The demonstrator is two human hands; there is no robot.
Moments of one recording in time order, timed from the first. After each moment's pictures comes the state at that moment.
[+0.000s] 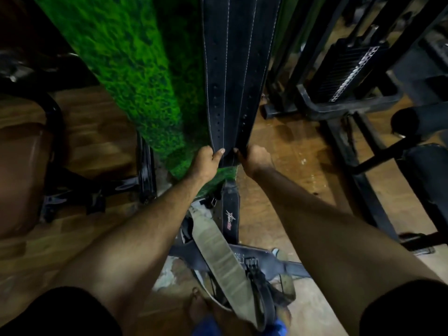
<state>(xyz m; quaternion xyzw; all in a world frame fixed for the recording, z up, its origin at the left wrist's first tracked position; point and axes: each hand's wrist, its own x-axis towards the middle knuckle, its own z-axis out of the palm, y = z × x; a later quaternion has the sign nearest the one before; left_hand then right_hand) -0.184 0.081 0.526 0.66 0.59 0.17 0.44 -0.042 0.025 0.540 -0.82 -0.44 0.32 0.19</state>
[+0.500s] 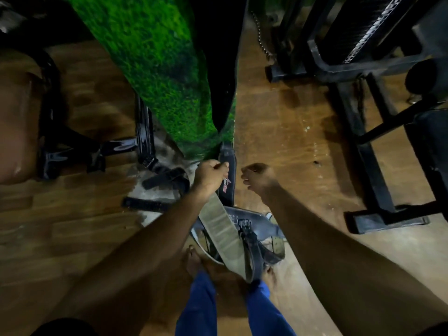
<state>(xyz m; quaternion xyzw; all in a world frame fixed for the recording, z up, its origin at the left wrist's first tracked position) -0.200 -0.064 0.451 0.50 0.65 0.14 0.56 -0.052 -0.126 0.439 -0.78 -0.23 0.51 0.29</state>
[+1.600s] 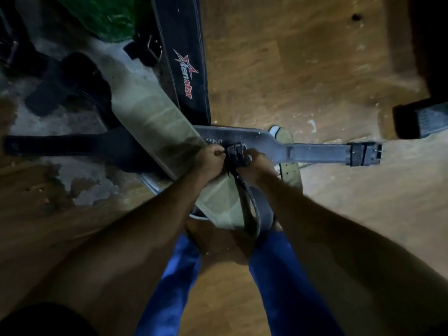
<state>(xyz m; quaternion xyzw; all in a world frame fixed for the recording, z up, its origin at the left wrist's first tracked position) -0.204 -0.218 -0.025 0.58 0.60 -0.08 0.54 -0.077 -0.292 0.003 -0.82 -0.27 0.50 0.01</state>
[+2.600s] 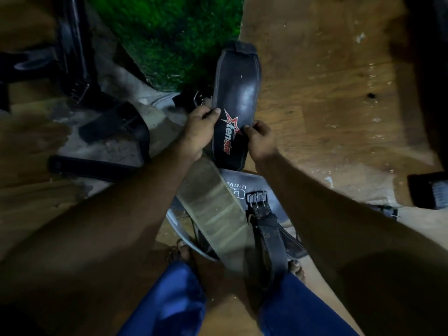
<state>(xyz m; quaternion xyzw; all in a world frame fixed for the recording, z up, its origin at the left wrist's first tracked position) -0.207 -0.041 0.029 0.44 0.61 0.22 0.62 -0.083 -0.123 0.026 -0.72 -0.13 0.51 0.45</state>
